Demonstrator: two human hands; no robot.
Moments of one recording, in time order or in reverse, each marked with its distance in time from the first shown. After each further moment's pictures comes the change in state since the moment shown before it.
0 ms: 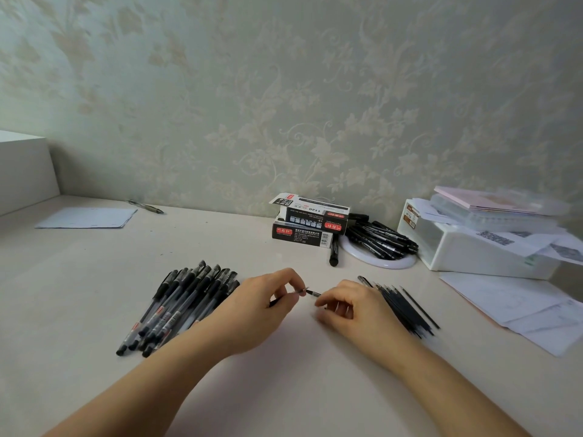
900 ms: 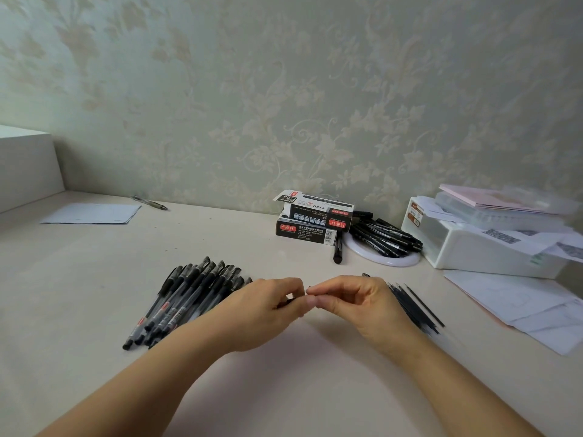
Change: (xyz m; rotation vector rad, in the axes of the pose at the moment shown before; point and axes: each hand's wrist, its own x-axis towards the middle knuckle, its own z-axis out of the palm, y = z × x) left_hand -0.004 0.006 -0.008 0.135 -0.143 -0.006; right_hand 0.001 -0.010 0.000 0.788 -0.070 -0.043
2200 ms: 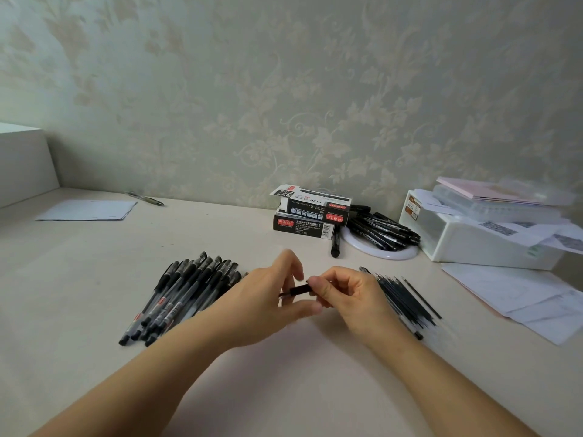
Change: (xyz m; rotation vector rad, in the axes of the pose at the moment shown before) left_hand 0.004 -0.002 0.007 -0.046 0.128 0.084; right_hand 0.005 0.010 0.011 -0.128 0.134 0.085
